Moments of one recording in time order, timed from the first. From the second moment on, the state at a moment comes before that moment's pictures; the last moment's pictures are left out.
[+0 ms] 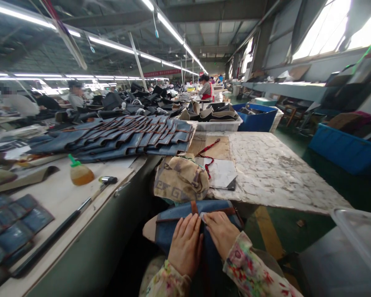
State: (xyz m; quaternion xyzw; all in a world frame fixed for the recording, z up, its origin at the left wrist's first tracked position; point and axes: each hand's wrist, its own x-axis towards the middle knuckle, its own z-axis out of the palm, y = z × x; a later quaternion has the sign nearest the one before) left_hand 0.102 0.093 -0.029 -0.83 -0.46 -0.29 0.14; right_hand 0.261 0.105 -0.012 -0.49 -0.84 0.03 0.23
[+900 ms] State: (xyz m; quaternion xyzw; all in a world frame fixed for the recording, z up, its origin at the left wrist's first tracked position) left_hand 0.104 0.097 -0.013 -0.79 -0.54 -0.27 0.04; right_hand 0.277 0.143 0.022 -0.38 -0.88 0.23 0.14
